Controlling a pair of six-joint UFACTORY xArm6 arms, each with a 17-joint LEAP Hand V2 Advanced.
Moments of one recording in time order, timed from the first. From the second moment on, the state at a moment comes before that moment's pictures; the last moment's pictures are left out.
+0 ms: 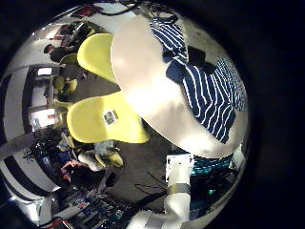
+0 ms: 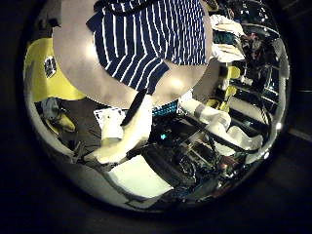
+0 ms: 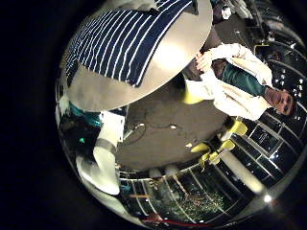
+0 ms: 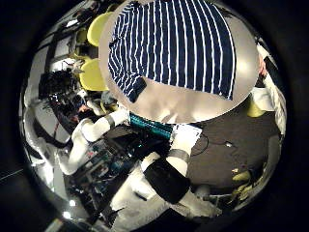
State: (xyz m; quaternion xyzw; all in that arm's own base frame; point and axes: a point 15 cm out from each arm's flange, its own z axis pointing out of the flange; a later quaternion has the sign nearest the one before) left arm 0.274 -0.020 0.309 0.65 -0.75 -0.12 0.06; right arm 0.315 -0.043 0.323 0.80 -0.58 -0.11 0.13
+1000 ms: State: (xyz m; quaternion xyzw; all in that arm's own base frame) left arm 0.237 -0.090 0.183 0.53 -0.83 -0.15 0.05; right arm 0.295 -0.055 0.317 0.77 -0.60 -0.14 0.16
